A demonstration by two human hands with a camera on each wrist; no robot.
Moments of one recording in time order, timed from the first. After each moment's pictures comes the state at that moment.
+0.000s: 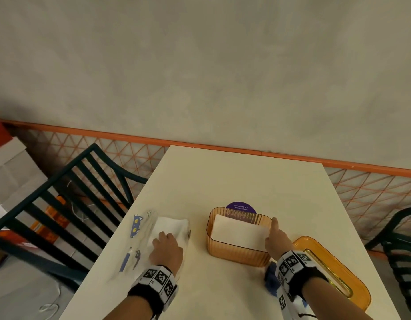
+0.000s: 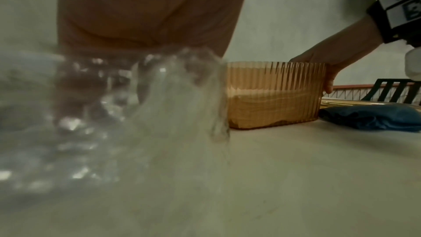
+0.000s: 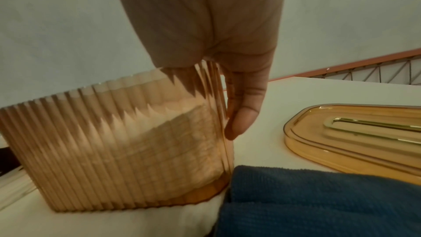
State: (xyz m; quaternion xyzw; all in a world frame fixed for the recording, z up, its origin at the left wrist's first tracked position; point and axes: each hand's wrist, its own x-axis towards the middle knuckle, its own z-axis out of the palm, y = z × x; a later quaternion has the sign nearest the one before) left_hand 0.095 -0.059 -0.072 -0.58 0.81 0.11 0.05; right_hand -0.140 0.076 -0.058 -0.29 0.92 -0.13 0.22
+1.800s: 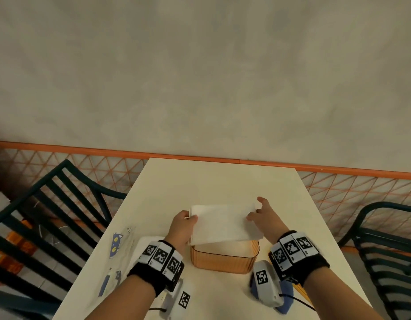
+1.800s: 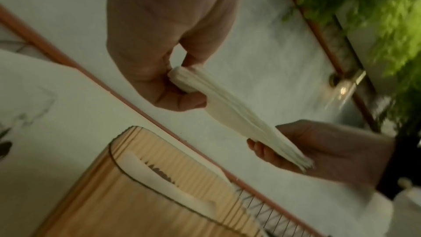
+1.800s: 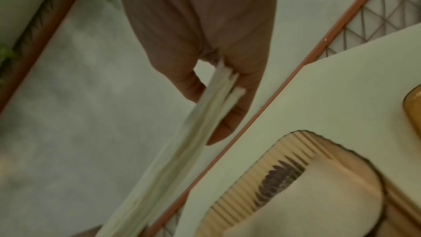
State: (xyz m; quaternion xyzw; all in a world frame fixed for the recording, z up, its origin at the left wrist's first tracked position) left_hand 0.017 -0.062 0.017 -0.47 0.62 0.61 -0.17; right_hand -0.143 0.073 0.044 -0.20 0.81 -0.44 0.33
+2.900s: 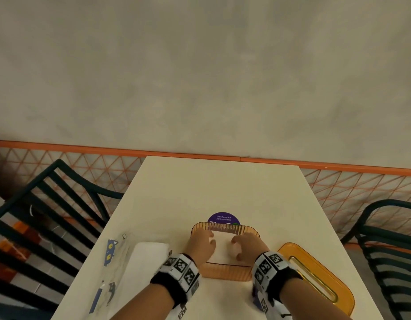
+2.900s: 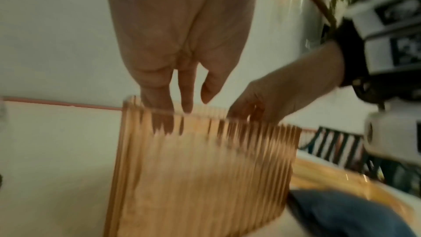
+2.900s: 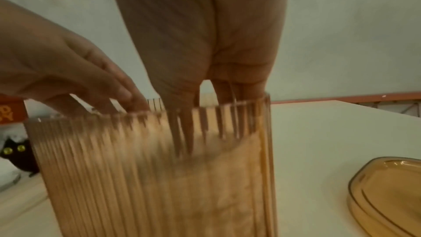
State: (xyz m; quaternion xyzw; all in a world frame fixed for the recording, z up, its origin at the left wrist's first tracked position) left_hand -0.017 -0.053 -0.036 -0.36 0.87 0.33 -0.02; right_hand -0.140 0.050 -0.039 -0.43 0.87 -0.01 0.22
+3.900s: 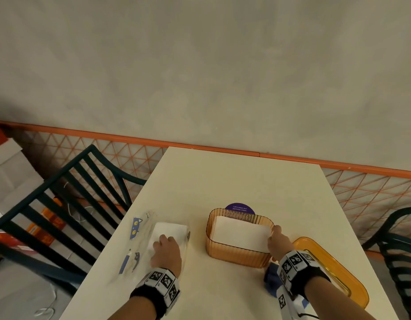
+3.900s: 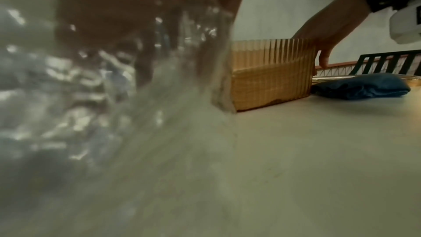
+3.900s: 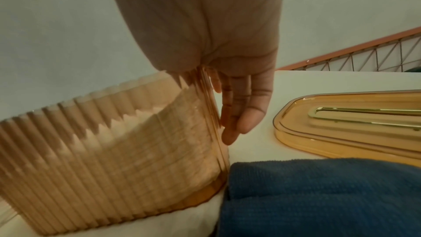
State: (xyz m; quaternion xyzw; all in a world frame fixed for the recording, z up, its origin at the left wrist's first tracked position) left_hand 0.092 -0.060 -0.086 -0.58 0.80 0.08 0.09; right_hand -0.145 0.078 -0.060 -0.23 0.93 -0.14 0.26
